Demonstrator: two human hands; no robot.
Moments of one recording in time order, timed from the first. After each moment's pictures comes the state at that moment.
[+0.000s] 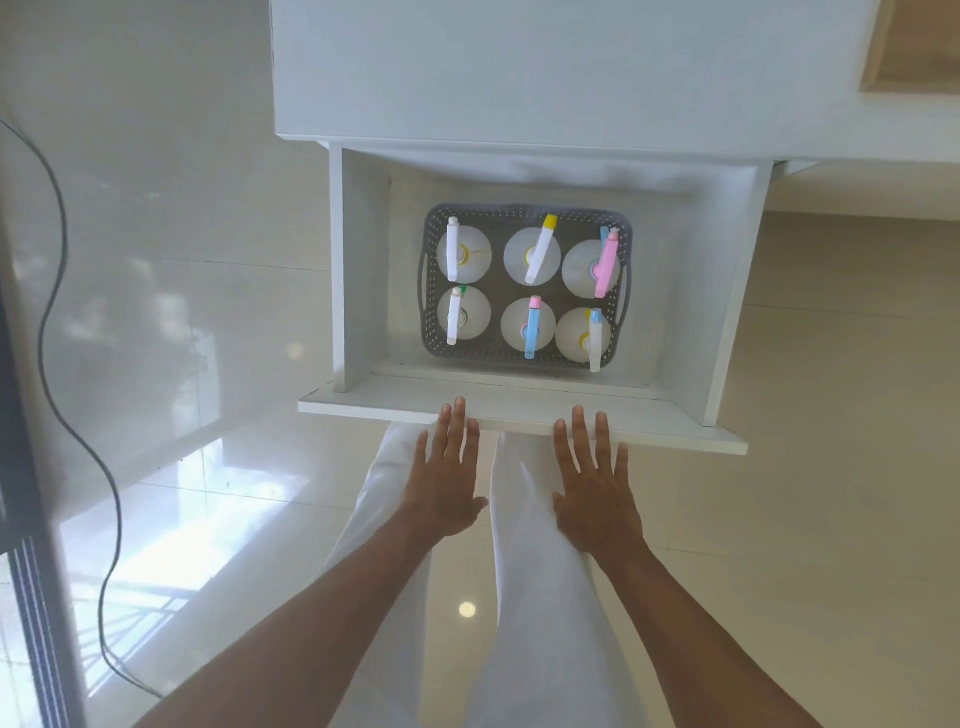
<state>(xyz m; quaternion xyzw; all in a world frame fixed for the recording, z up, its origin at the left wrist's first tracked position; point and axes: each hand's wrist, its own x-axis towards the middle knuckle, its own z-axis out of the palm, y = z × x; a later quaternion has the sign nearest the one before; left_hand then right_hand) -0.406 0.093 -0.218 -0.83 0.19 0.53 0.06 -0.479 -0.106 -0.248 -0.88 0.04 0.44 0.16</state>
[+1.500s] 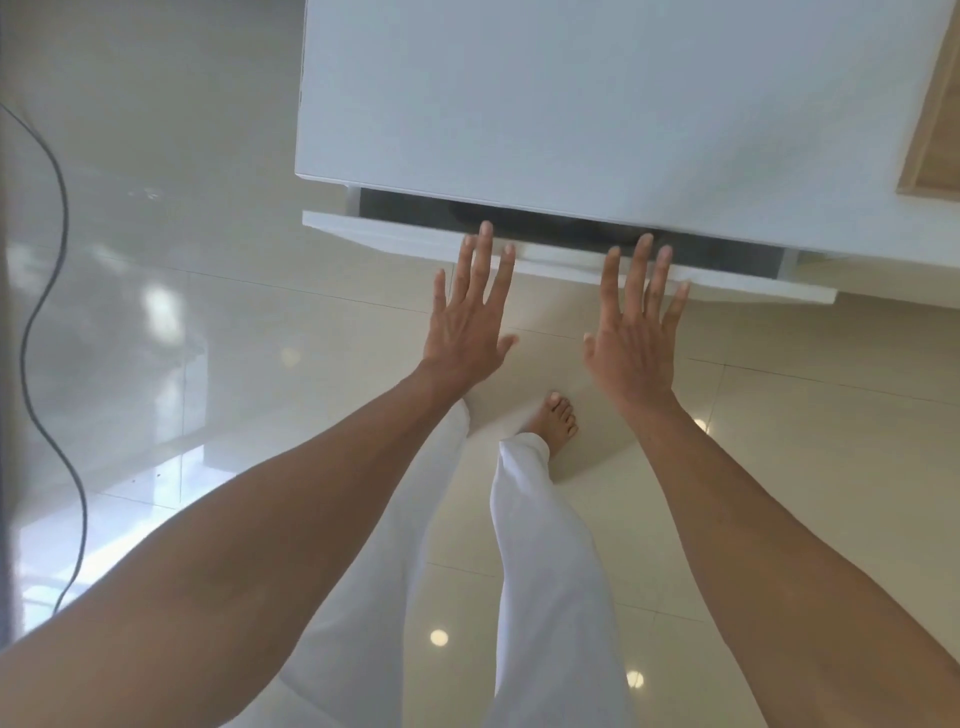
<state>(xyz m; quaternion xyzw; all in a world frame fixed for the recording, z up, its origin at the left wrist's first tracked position) -0.193 0.042 -0.277 -0.95 0.15 0.27 -0.01 -0.235 -0.153 -0.290 -0.98 0.05 0.21 0.05</state>
